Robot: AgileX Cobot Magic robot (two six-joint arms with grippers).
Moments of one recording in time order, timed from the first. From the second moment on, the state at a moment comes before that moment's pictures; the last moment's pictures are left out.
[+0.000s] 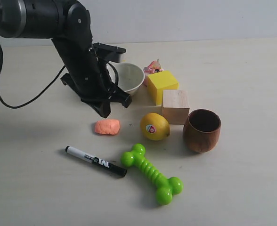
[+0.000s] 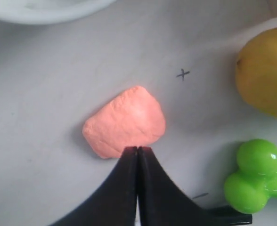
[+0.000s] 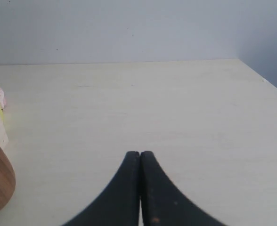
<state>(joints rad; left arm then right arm) -0.58 2.06 -1.48 -0.17 0.96 0.11 -0.12 0.01 0.00 0.06 0.35 -0.10</state>
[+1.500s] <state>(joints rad) -0.60 2.17 -1.50 -0.11 0.91 0.12 -0.12 0.01 0.00 0.06 0.35 -0.10</state>
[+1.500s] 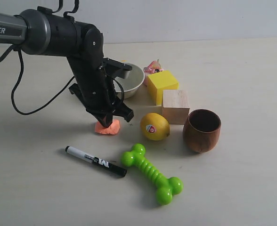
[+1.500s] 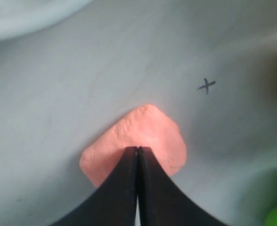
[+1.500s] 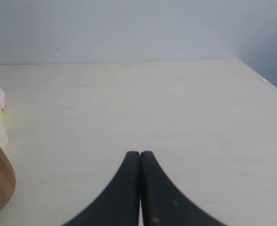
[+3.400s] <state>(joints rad) -0.59 2.27 -1.56 -0.12 0.98 0.12 -0.12 0.01 0.00 0.06 0.35 -0.10</state>
